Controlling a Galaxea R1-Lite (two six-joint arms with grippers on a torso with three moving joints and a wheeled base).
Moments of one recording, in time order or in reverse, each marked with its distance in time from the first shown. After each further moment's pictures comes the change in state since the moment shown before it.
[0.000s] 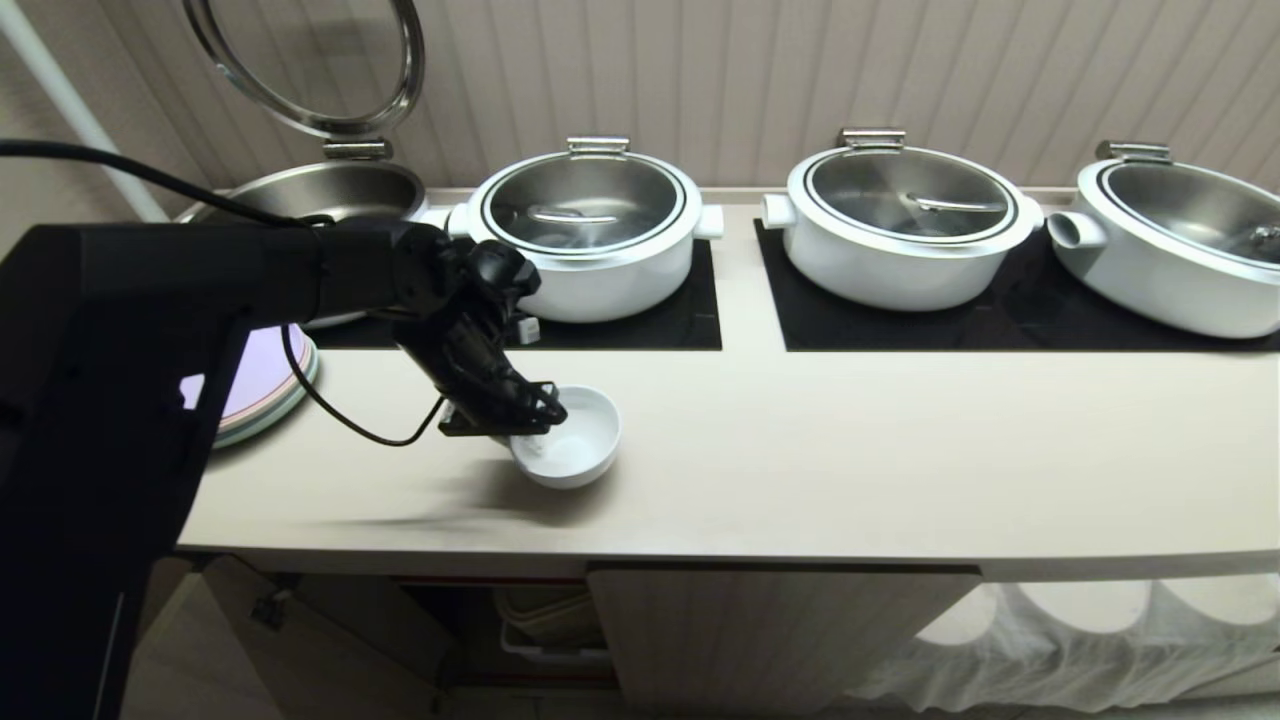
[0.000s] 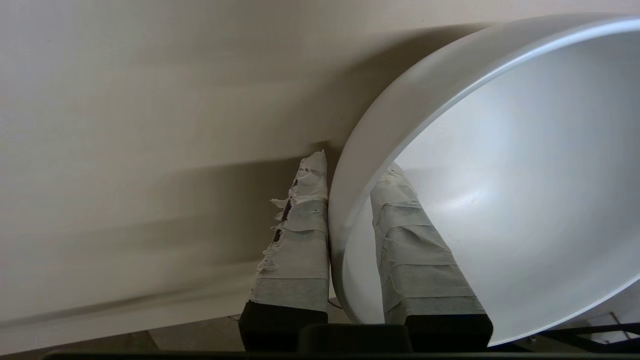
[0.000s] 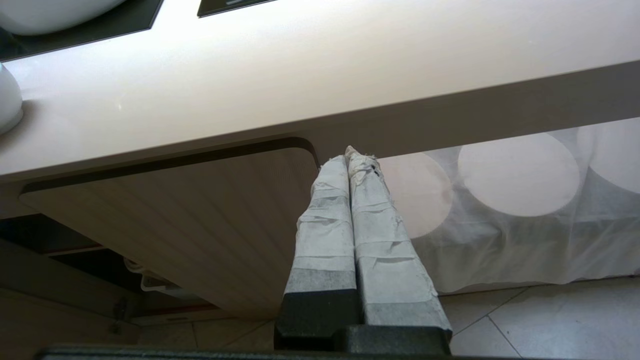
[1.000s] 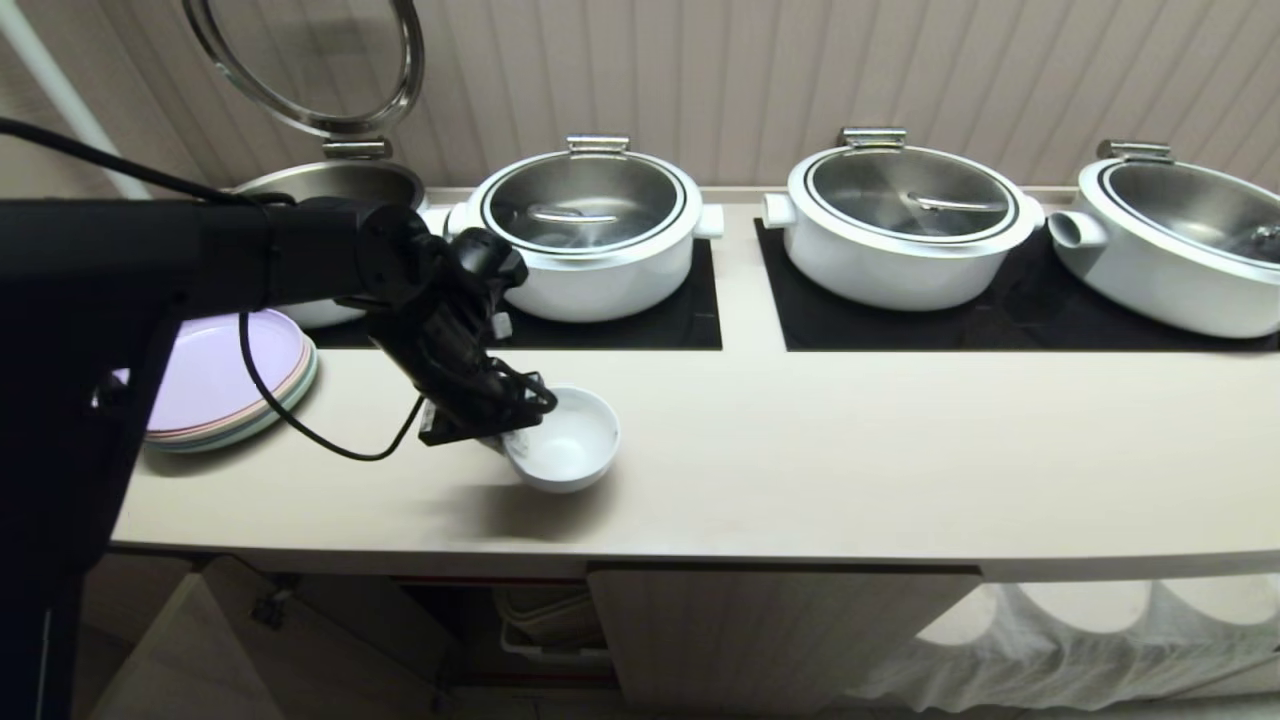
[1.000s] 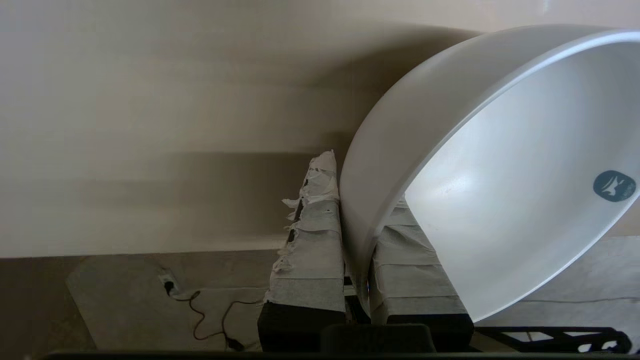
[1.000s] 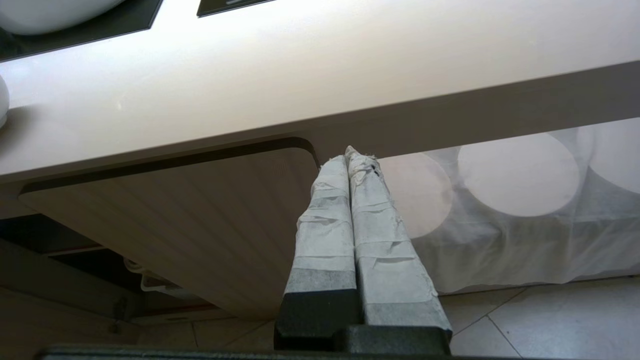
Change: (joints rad) left arm -0.014 -0.093 0.080 0.009 -0.007 -0.208; right arm 0.000 0.000 0.000 0.000 0.000 0.000
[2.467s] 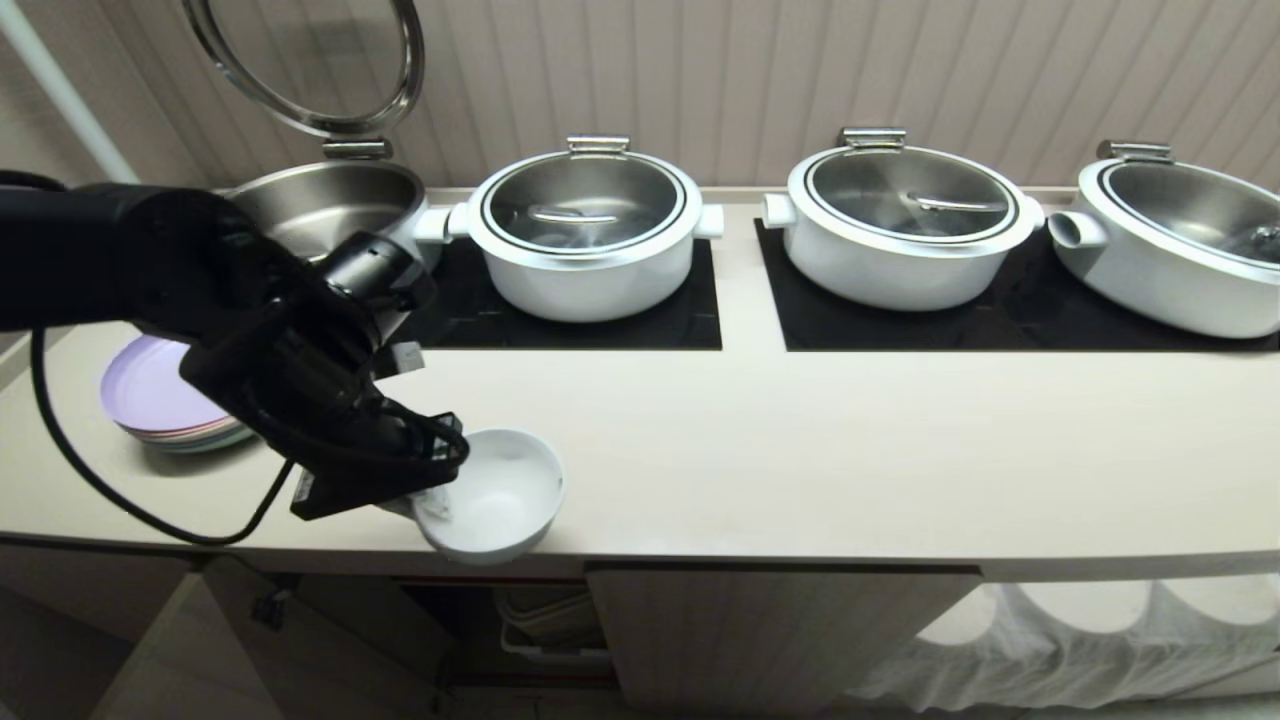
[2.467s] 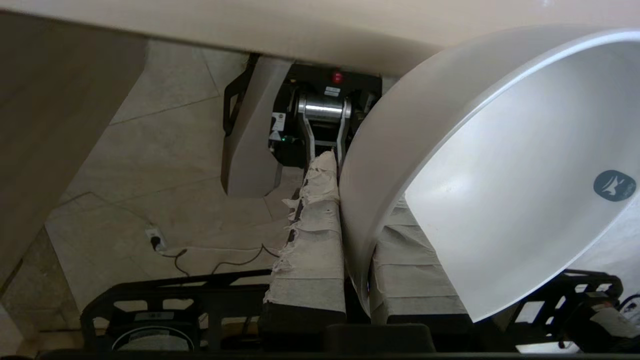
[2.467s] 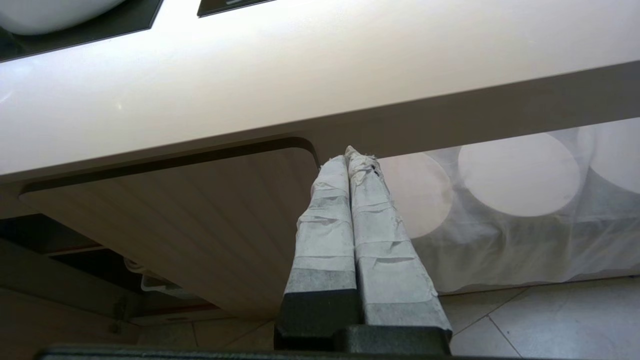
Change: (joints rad) left arm 0.011 -0.358 0.443 -0.036 -0.012 -0.075; right arm 0.000 0.000 0.000 0.000 0.000 0.000
